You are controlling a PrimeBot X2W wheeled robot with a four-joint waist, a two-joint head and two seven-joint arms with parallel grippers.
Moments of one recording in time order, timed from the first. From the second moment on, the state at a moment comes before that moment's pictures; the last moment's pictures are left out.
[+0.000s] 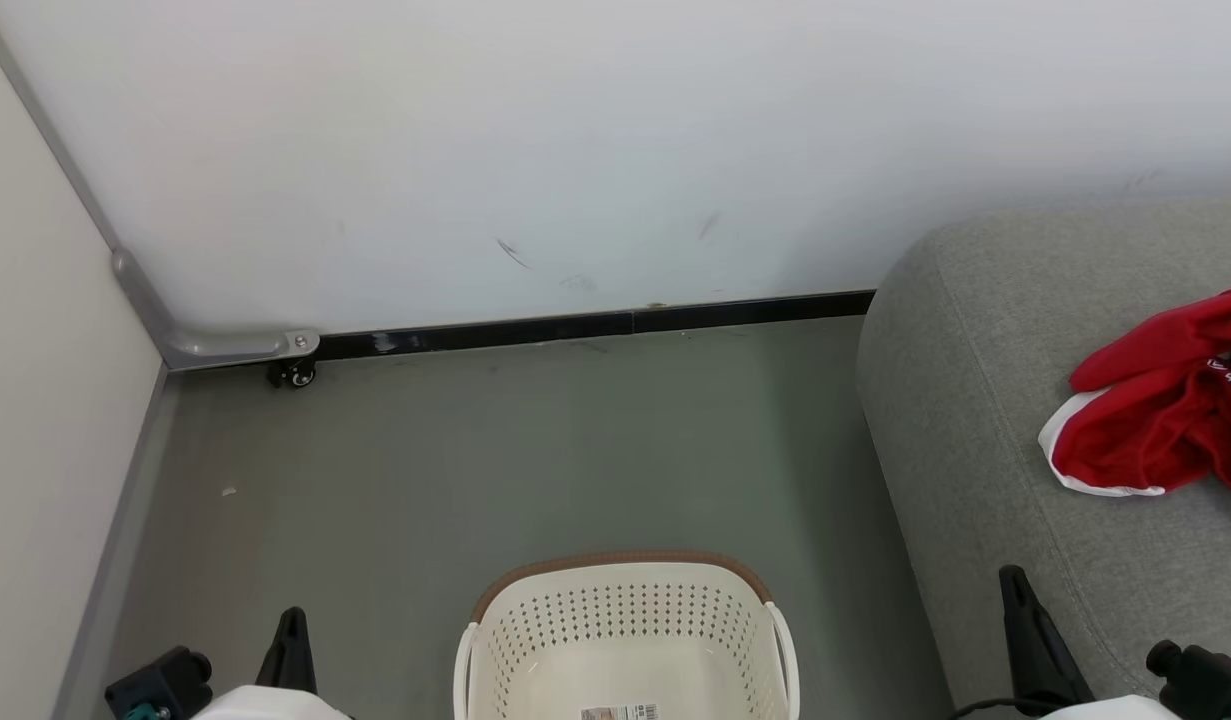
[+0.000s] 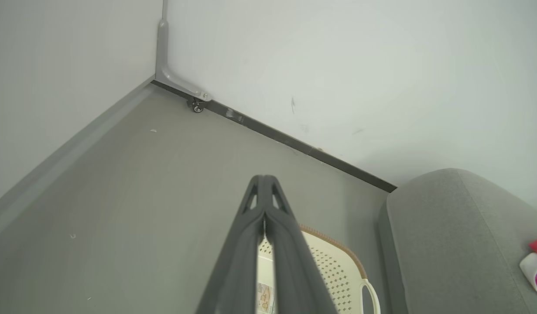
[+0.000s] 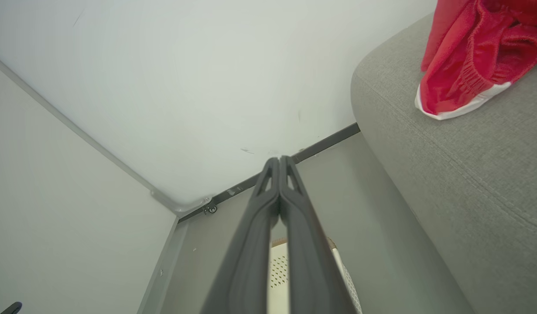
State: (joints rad) left arm 0.00 0.06 -0.06 0.36 -0.57 0.11 -0.10; right arm 0.12 -0.03 -0.03 0.26 0.56 0.13 -0.11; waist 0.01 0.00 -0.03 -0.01
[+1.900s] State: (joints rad) left arm -0.05 0.05 0.06 0.31 -1.38 -0.07 0.08; right arm -0.01 -0.04 -0.09 0.26 1.40 0.13 0.04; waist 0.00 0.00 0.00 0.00
